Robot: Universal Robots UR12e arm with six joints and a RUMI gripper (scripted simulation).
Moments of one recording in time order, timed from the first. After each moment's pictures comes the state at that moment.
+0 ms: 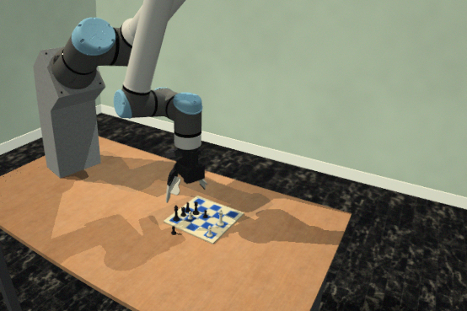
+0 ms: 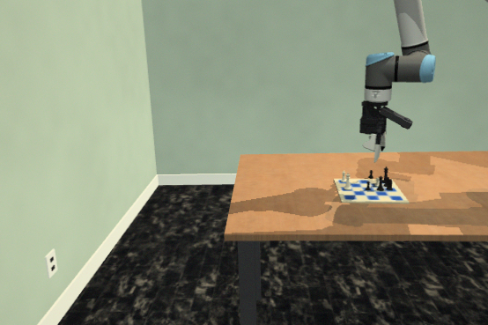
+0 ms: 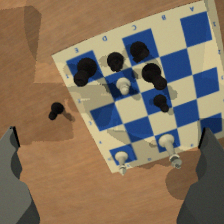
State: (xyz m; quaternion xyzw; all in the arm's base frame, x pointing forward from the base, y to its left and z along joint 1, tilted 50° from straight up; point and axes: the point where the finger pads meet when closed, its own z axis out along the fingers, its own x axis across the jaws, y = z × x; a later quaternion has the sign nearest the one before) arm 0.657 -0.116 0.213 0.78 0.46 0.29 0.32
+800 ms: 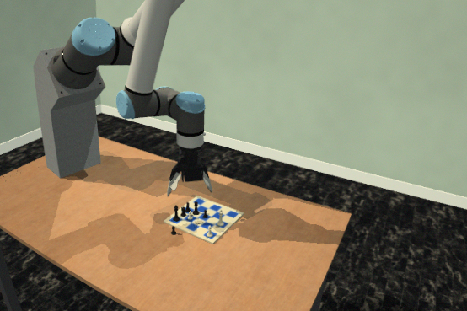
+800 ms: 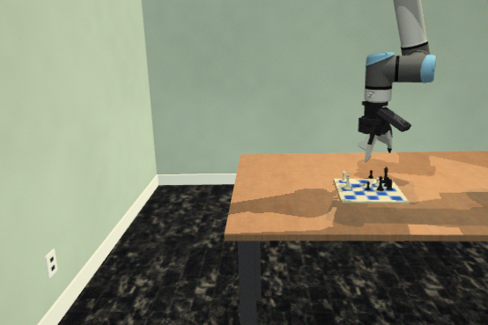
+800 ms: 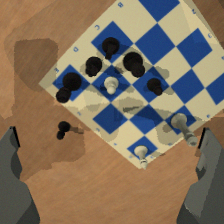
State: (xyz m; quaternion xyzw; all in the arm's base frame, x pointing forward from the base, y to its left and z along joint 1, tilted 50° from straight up) arm 0.663 -0.102 0.216 0.86 0.29 0.34 0.26
